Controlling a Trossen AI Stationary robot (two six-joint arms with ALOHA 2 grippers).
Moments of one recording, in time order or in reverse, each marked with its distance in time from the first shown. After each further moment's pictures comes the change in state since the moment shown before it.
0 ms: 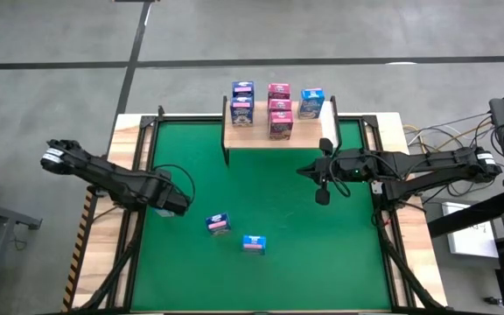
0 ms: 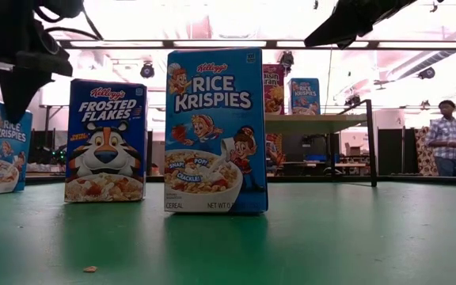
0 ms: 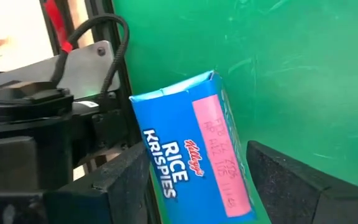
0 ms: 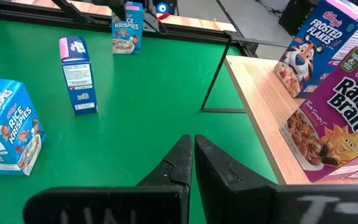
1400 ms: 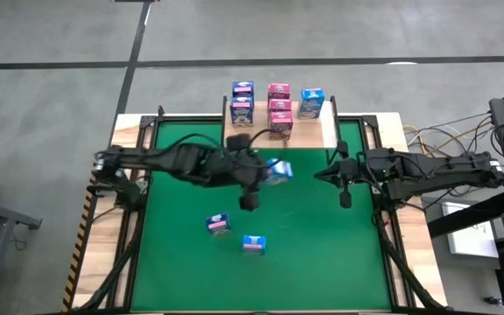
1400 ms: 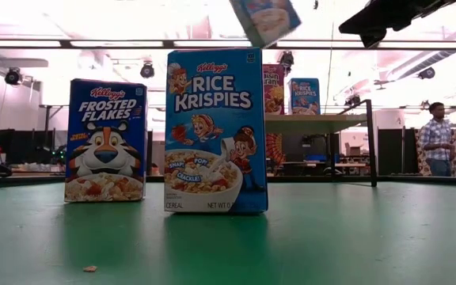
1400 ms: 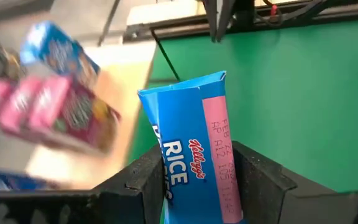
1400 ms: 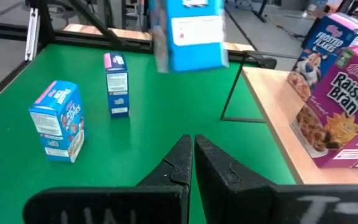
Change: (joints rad) left arm 0.133 0.546 1.113 0.448 -0.314 1.640; right arm 0.002 -0.286 -0.135 -0.051 -0.116 0.003
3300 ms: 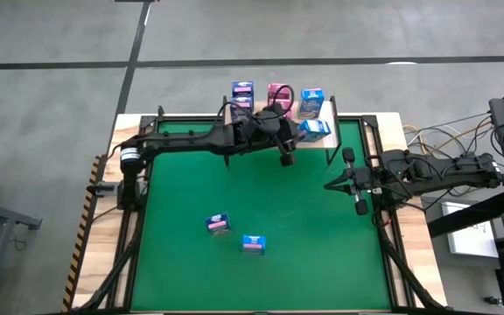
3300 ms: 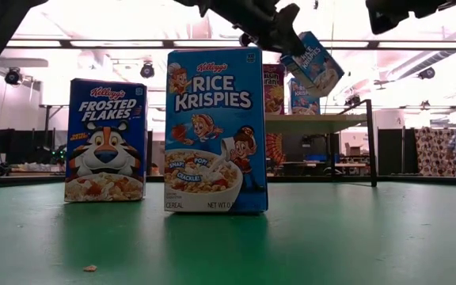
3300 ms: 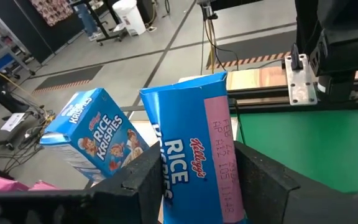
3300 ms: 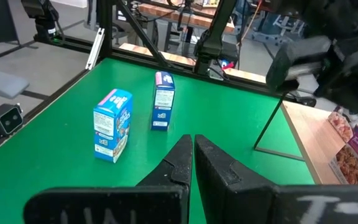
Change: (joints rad) left arm 0.341 0.189 -0.240 0.869 0.217 0.314; right arm 0.053 -0.168 -0.047 -0.006 -0.146 -0.090
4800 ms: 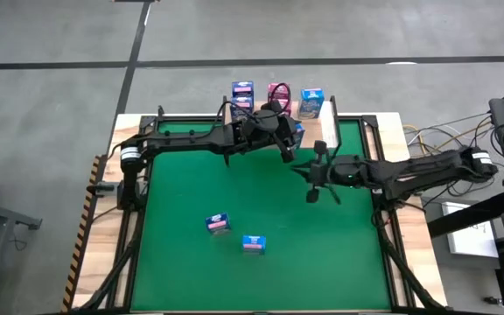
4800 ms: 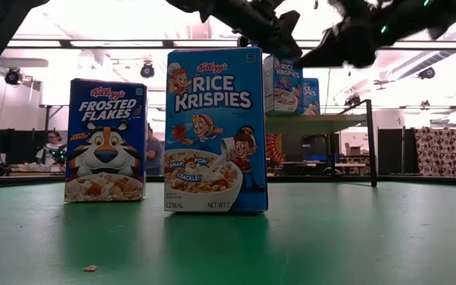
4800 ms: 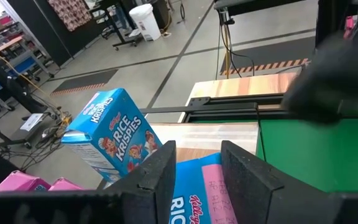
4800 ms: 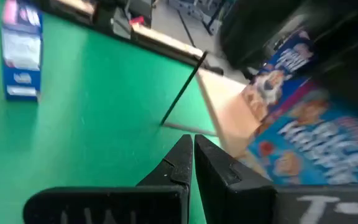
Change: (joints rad) left arm 0.016 0.000 -0.035 0.081 -0.041 0.009; right arm -0.081 0.507 -0.043 0.494 0.353 -0.204
